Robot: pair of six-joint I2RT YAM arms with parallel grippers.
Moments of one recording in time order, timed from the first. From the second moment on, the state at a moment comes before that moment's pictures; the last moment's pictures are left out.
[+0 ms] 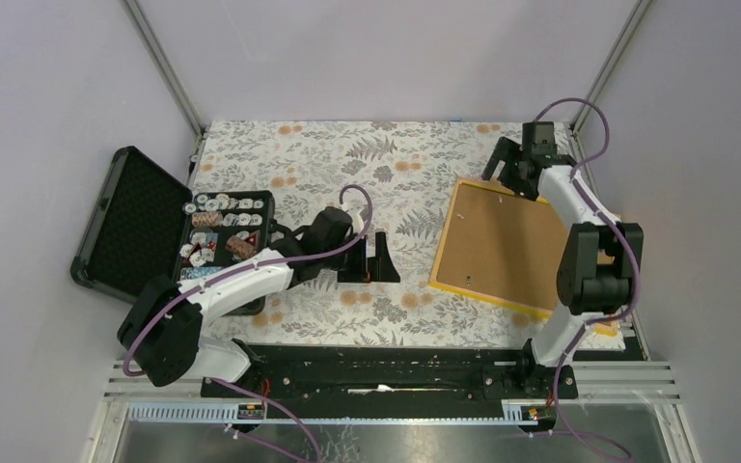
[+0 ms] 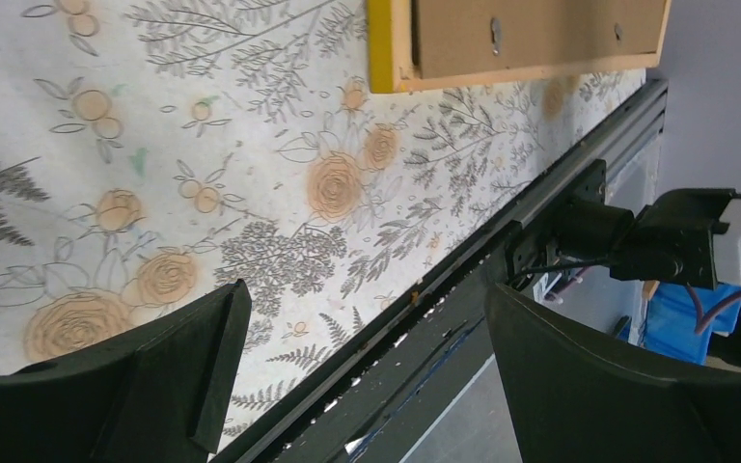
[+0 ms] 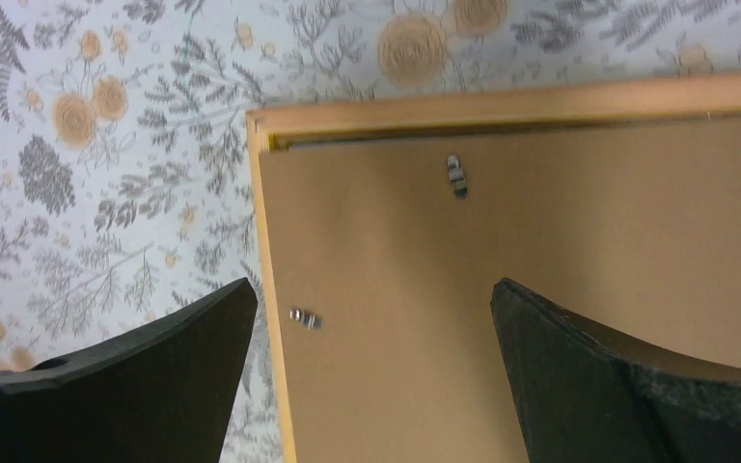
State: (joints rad) left arm -0.72 1.36 0.81 -0.21 0.37 -0.73; right arm 0.02 1.72 1.33 -0.48 -0.01 0.45
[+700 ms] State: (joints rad) left arm -0.74 1.36 0.81 -0.19 0.37 -0.75; right arm 0.12 2.17 1.66 -0.42 -0.17 0.53
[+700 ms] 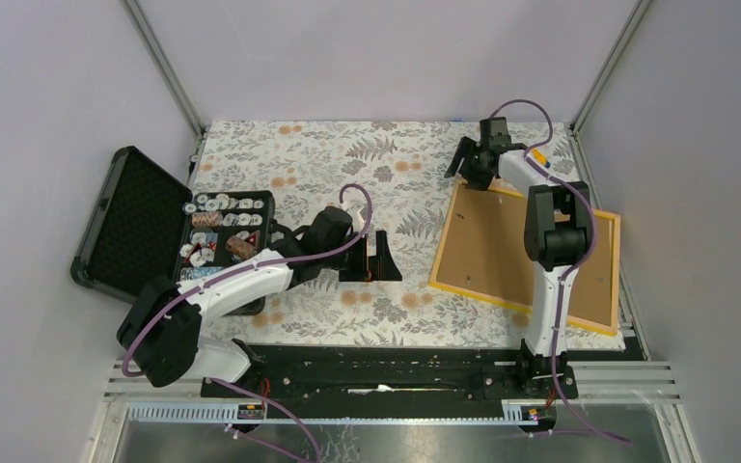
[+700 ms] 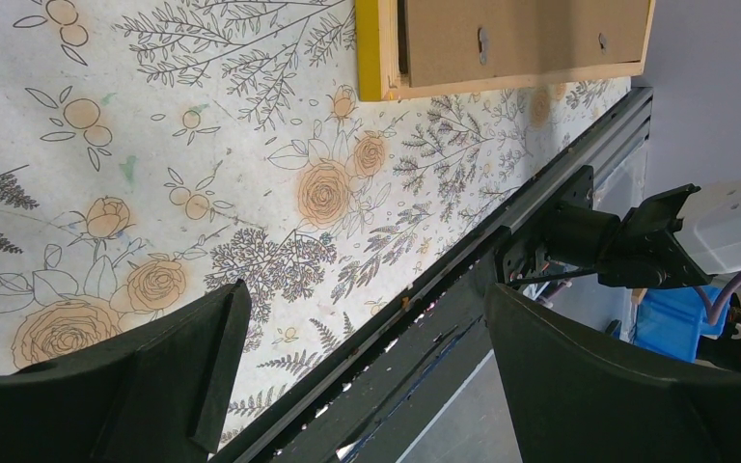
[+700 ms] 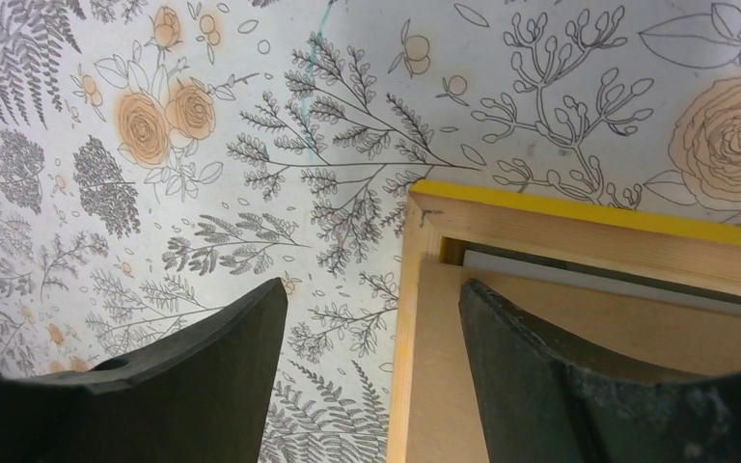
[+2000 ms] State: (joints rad) left arm -0.59 1.16 0.68 -0.25 0.30 -0.73; right arm 0.41 2.27 1.64 -0.09 -0.29 0.90
